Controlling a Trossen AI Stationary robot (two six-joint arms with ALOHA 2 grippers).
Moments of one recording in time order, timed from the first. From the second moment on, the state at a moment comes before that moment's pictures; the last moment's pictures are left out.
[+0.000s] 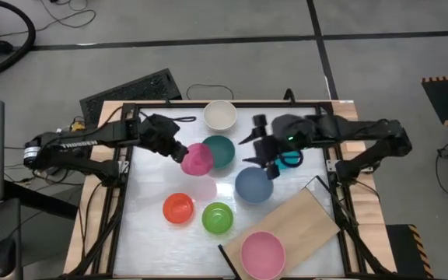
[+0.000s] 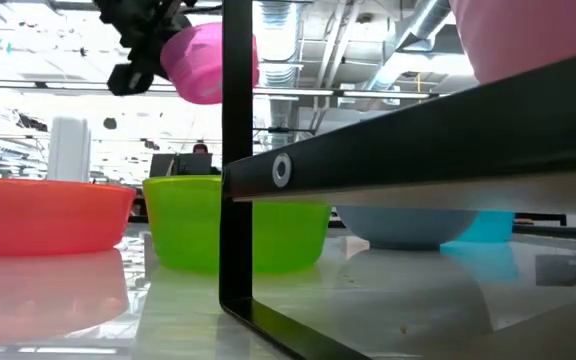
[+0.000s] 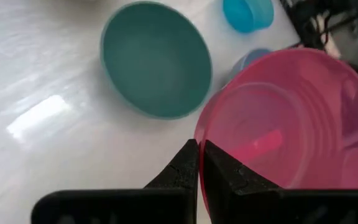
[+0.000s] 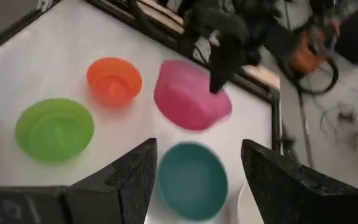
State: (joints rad) left arm 0.23 1.10 0.99 -0.65 0.08 -0.78; right arm 0.08 1.44 1.60 -0.71 0.10 -0.47
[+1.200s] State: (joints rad) left arm 0.23 1.41 1.33 -0.86 0.36 -0.49; right arm 0.05 1.77 1.82 -0.94 -0.15 -0.92
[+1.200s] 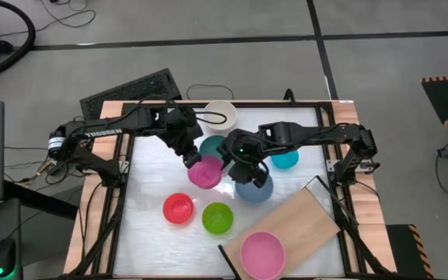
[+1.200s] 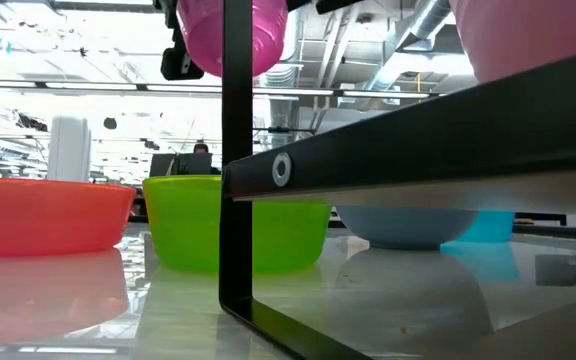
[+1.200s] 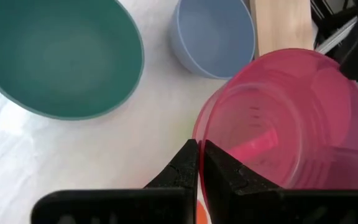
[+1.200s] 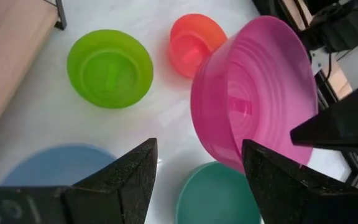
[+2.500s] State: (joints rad) left arm 0.22 1.48 1.33 -0.83 0.55 -0.44; right arm 0.08 1.79 1.81 -0.94 -0.19 -1.15
